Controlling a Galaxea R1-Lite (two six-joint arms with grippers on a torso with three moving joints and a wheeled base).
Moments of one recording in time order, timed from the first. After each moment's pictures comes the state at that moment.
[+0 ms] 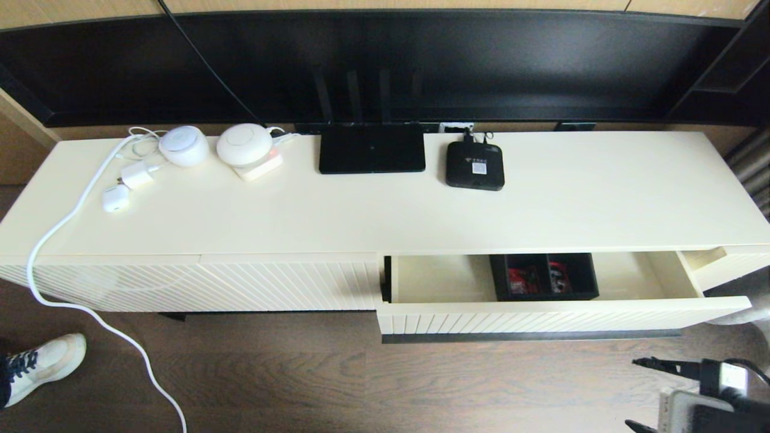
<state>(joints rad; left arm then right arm) 0.00 0.00 0.00 0.00 0.00 0.04 0.24 1.14 -0.29 -0.22 0.11 -1.07</state>
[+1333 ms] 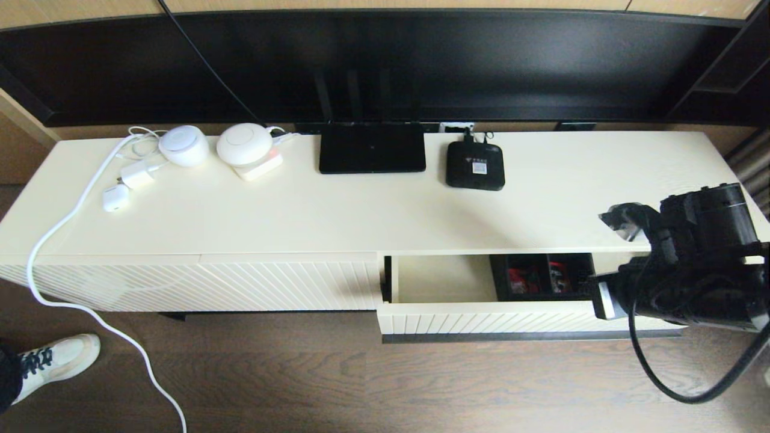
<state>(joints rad) 0.00 0.00 0.00 0.00 0.00 0.04 0.27 1.57 -0.87 -0.05 -0.09 0.07</state>
